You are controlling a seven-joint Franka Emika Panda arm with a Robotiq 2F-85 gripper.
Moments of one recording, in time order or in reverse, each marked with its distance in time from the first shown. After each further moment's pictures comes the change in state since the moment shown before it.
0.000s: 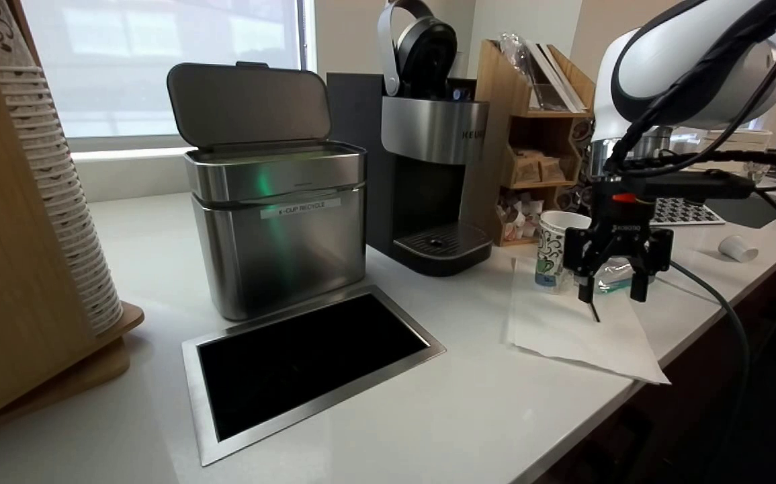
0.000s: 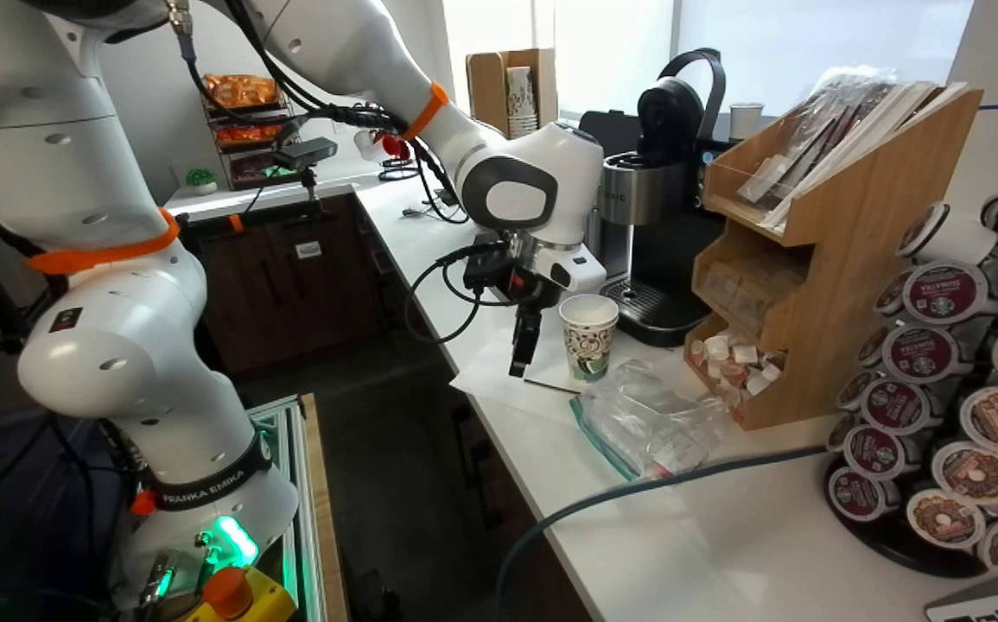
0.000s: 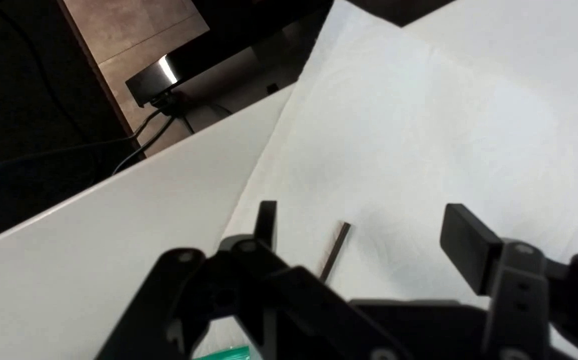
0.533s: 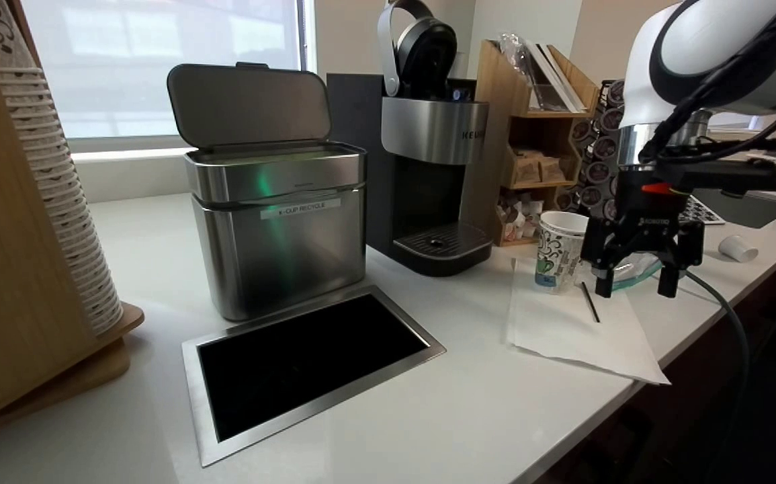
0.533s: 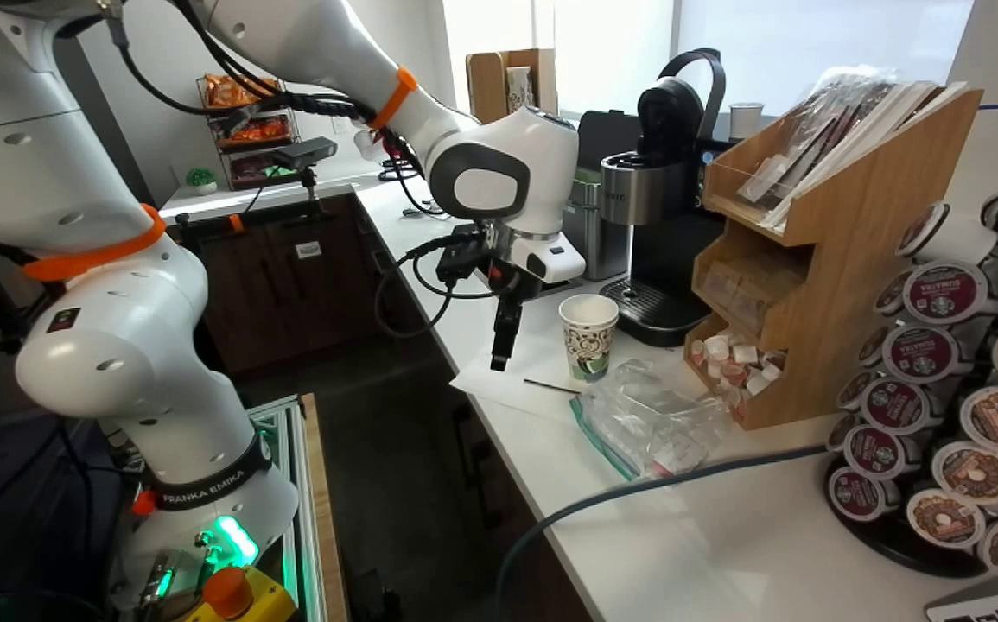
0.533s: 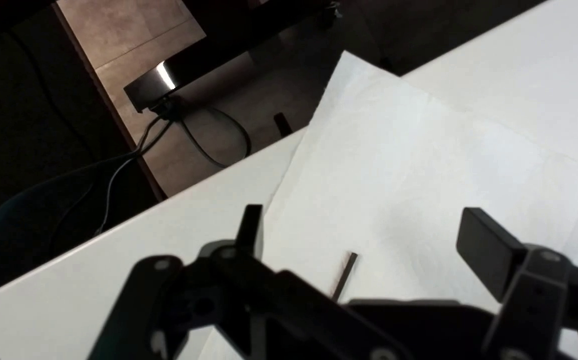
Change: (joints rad) arm -0.016 -0.126 0.016 -0.098 0.016 -0.003 -0.001
